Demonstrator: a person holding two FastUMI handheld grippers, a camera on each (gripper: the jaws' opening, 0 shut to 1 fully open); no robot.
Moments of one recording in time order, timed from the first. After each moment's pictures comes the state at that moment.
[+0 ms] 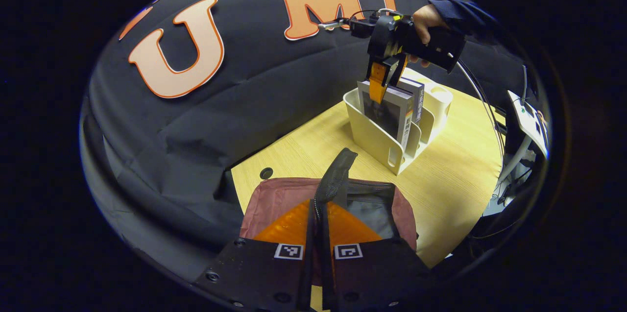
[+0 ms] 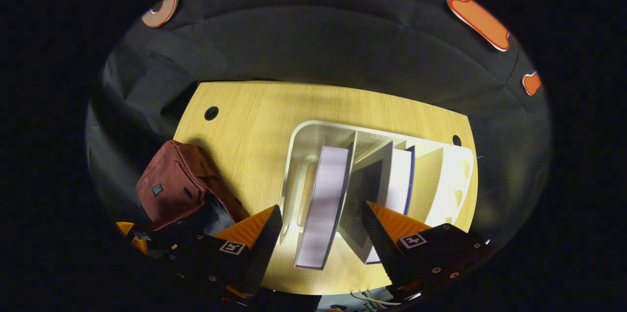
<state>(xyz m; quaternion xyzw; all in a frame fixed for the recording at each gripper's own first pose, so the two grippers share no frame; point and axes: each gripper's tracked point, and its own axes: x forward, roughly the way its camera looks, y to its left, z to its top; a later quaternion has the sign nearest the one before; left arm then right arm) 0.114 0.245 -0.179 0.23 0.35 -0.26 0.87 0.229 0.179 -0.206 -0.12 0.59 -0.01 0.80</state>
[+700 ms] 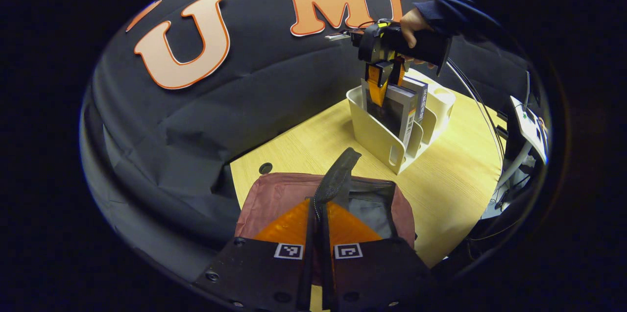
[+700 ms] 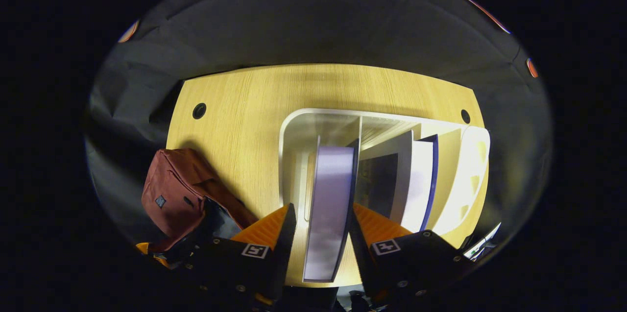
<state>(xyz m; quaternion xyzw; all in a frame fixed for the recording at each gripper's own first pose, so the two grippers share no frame) 0.109 0.250 -0.184 0.22 0.36 -0.25 0.87 0.232 0.175 -0.225 -0.08 0.63 -0.04 0.77</state>
